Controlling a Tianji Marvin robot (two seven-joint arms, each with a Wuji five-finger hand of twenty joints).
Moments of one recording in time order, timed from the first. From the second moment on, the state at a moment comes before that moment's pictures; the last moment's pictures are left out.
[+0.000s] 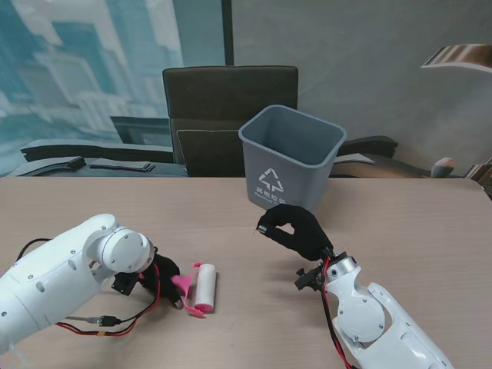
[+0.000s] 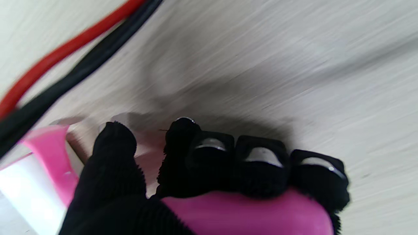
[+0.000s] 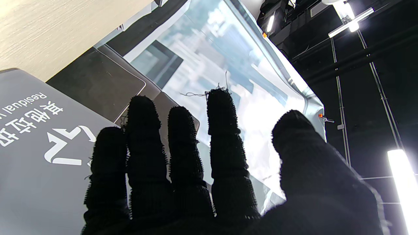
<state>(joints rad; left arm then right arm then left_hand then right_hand) 1.02 -0.87 -0.65 -1.44 0.56 0.05 -0.96 -1.57 -1.18 1.15 -1.53 -0.35 -0.54 -0.25 0.83 -0.11 -0.04 -0.06 0.87 0.19 1.23 0.84 1.29 0.11 1.32 0.81 1.20 0.21 1.51 0.69 0.97 0.41 1.75 0.51 0.57 -0.27 0.45 -0.09 0.92 0.04 0.54 0.68 0.79 0.18 0.65 0.47 0.82 0.22 0.56 0.49 0.29 0.25 1.15 0.61</state>
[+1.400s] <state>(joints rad) 1.45 -0.95 -1.26 -1.62 1.16 -0.11 -0.97 -1.58 -1.18 1.15 -1.52 -0.36 -0.54 -0.25 0.83 -0.12 -0.04 -0.06 0.88 0.19 1.21 0.84 1.29 0.12 1.32 0.81 1.20 0.21 1.51 0.69 0.97 0.41 1.76 0.51 0.57 -0.27 0.45 -0.09 0.93 0.04 0.54 0.68 0.79 0.18 0.65 0.47 0.82 0.22 0.56 0.49 0.29 0.25 1.15 0.61</state>
